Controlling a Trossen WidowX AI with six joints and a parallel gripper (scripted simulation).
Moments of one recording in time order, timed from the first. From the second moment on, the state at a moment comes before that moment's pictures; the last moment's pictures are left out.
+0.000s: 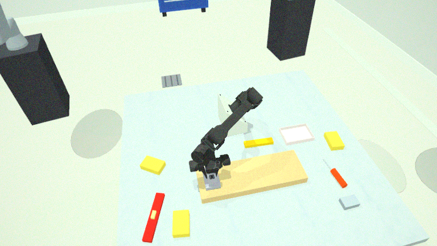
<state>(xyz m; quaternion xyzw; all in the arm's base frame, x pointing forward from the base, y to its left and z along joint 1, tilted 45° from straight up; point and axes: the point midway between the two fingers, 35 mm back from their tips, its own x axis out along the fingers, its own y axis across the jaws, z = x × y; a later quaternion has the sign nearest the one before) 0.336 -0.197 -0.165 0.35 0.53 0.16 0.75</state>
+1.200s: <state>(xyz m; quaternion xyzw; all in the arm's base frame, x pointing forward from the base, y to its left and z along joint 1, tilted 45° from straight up) 0.326 -0.262 -0.094 0.35 0.54 0.16 0.75</state>
